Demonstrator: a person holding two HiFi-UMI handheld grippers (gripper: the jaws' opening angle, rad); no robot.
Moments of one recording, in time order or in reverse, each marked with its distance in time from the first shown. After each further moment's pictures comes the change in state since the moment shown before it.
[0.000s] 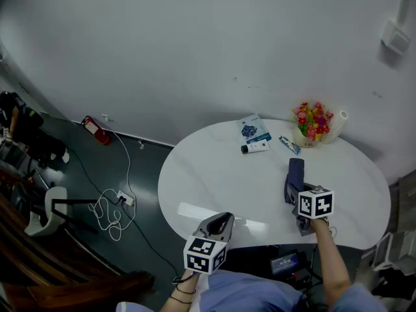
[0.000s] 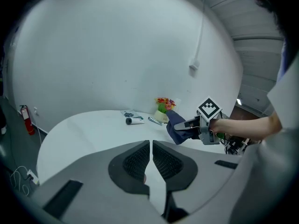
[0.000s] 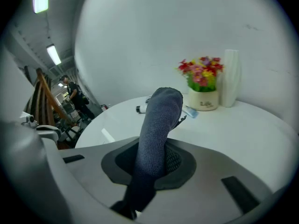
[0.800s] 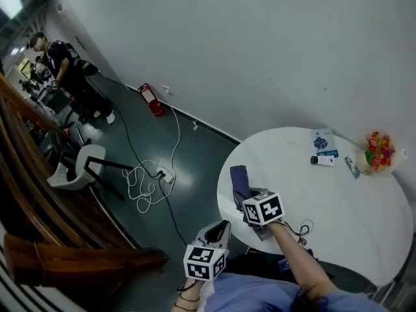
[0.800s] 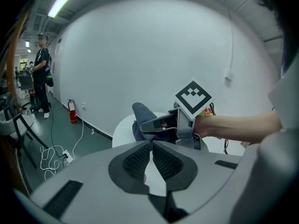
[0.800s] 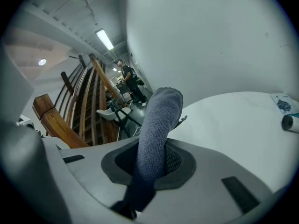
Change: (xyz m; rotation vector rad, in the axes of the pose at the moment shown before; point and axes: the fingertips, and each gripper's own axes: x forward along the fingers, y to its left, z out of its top) left arm -0.147 0.147 -0.056 -0.199 -0.067 0.379; right arm 0.140 0.405 -0.024 -0.348 0.159 0.558
